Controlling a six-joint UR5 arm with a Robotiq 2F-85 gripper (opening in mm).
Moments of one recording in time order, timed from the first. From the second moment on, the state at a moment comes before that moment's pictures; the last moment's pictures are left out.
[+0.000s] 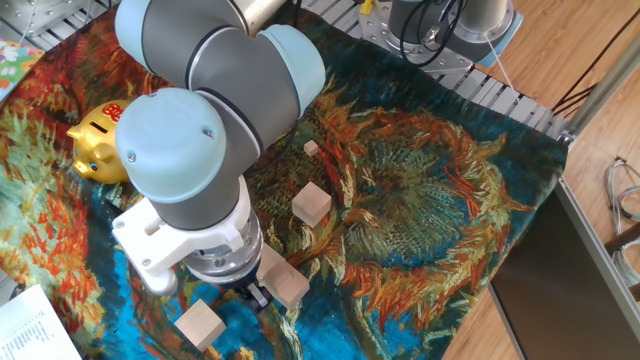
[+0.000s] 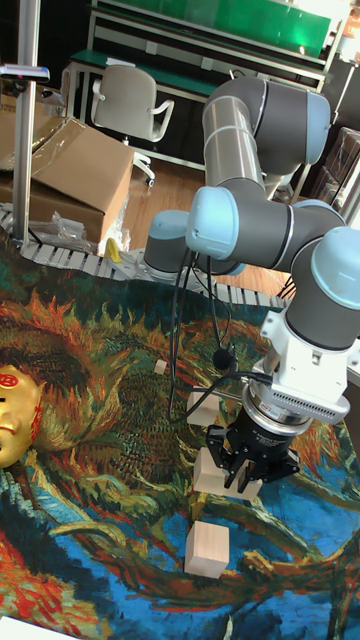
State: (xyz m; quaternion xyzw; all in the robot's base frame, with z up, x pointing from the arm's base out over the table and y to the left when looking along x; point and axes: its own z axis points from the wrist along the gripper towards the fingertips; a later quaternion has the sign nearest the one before) arm 0.678 0.127 0.073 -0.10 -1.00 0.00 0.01
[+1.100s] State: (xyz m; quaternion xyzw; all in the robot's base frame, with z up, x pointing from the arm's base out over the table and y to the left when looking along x) arm 0.675 0.125 0.073 -0.09 -1.00 0.00 0.01
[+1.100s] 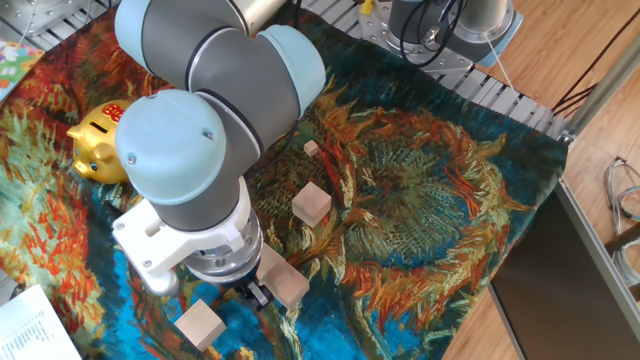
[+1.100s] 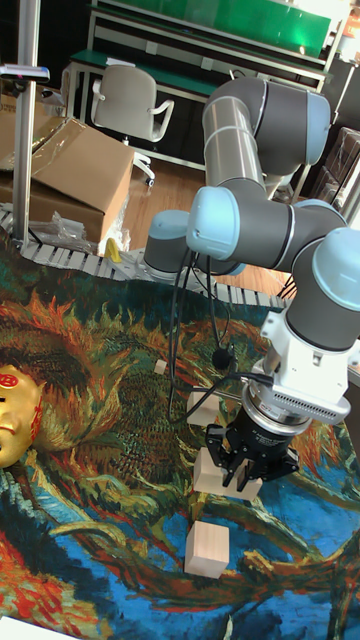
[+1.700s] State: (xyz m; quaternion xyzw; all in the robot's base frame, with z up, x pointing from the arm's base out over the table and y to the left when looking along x) arm 0.673 0.129 0.070 -0.08 -1.00 0.00 0.02
